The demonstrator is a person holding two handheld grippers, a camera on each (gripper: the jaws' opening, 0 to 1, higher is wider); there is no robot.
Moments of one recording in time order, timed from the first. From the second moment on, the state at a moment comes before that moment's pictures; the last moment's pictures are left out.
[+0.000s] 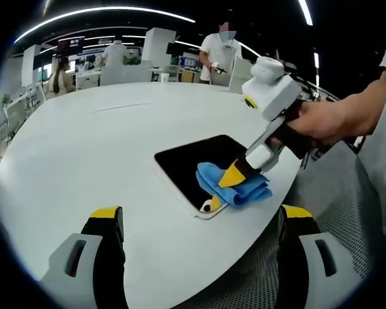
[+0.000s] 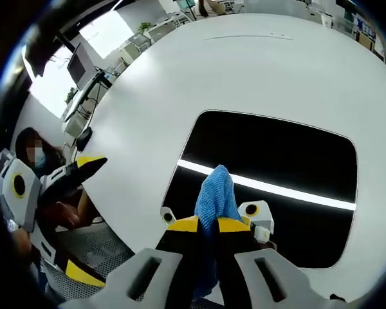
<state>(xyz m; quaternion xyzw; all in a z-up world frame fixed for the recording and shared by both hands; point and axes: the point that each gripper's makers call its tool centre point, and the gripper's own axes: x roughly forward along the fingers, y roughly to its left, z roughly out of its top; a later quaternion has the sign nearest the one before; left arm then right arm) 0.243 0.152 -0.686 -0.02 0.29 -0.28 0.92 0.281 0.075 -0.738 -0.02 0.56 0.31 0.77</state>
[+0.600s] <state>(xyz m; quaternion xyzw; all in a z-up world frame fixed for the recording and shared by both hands) 0.241 0.151 -0.687 -0.02 0.29 -0.28 0.91 0.280 0.098 -0.736 -0.02 0.56 0.32 0.76</state>
